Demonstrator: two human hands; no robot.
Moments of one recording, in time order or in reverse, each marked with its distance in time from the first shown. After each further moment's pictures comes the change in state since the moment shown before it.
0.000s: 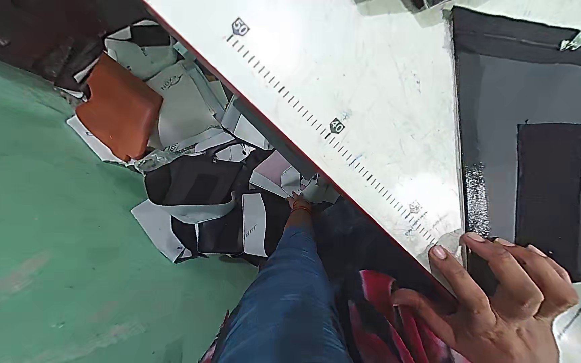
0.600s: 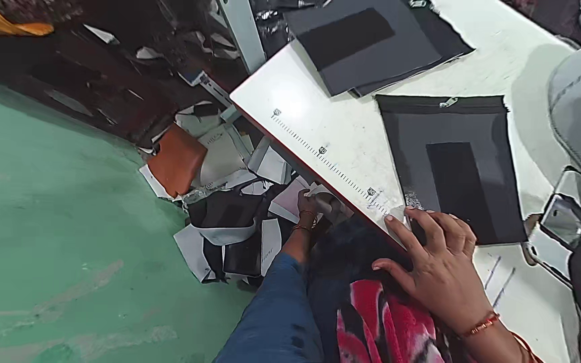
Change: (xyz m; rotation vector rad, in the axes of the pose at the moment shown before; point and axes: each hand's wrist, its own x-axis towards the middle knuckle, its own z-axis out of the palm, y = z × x) left_hand -0.098 0.021 -0.109 -0.876 0.473 0.311; right_hand 0.004 -0.005 0.000 0.005 0.004 0.034
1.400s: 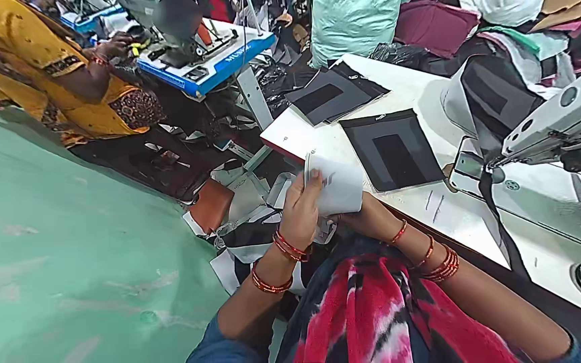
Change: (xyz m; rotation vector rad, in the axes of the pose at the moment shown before) left_hand -0.351 0.201 -0.183 -0.588 -0.297 0.726; right_hand 0.023 -0.071 -0.047 0.914 -0.066 -0.068
